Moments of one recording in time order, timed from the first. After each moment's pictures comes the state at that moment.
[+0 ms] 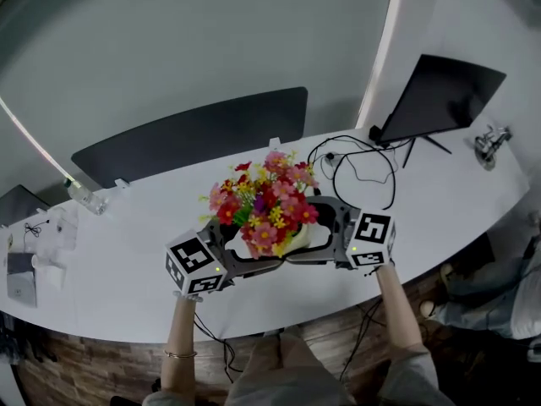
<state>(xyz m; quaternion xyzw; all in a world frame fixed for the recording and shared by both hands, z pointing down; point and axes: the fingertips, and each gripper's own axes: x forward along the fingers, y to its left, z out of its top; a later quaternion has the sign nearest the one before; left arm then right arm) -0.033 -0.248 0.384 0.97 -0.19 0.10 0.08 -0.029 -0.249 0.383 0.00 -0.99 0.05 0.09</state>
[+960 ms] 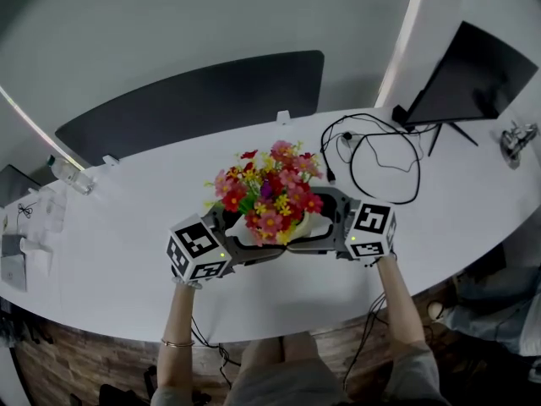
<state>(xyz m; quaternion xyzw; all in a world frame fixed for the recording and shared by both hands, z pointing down) -0.039 -0.291 0.495 0.96 -0.21 0.14 0.11 -0.036 -0.291 0.493 -0.01 -0.99 0.08 0.10</state>
